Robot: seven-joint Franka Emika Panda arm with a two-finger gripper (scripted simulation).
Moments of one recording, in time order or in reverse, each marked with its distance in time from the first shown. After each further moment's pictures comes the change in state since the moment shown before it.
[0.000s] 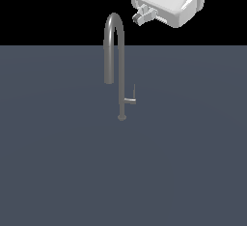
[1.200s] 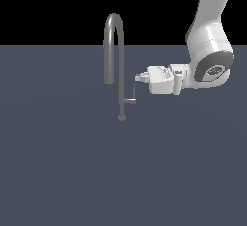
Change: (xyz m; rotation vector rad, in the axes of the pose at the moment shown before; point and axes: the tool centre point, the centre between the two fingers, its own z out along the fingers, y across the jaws) arm 0.168 0.026 0.076 0.519 -0.415 0.522
